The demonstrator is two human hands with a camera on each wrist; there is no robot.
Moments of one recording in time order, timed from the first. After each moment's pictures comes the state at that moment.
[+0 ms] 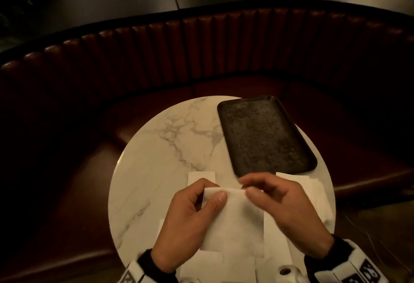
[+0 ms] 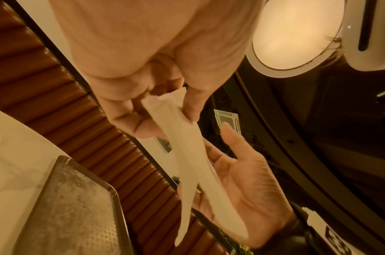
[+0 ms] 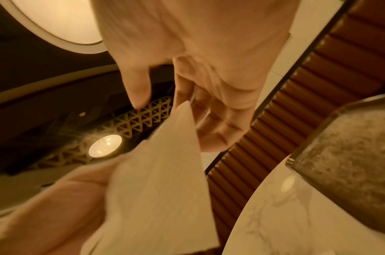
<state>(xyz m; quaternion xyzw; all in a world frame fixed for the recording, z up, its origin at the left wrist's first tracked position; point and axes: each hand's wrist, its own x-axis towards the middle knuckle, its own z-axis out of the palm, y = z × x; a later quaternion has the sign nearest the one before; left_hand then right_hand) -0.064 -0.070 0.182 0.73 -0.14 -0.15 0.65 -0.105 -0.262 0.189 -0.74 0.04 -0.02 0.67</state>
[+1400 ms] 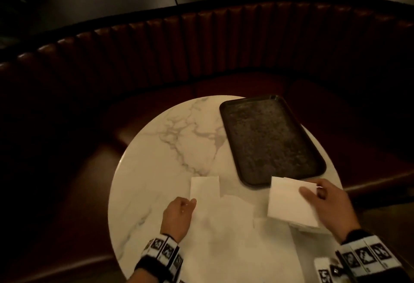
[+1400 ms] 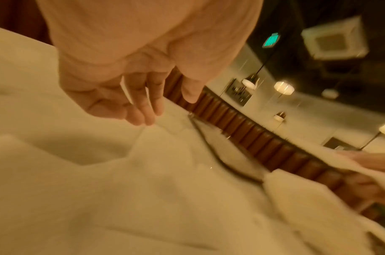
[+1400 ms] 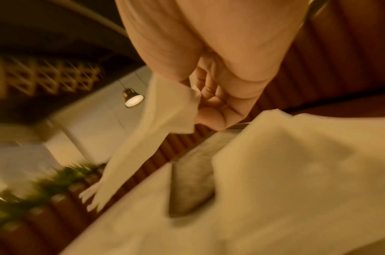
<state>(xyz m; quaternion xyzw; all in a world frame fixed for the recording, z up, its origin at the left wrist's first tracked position) 0.014 -0.036 0.016 0.90 0.09 -0.19 0.38 -0.081 -0.371 0.075 -0.81 0.36 -0.03 0.46</state>
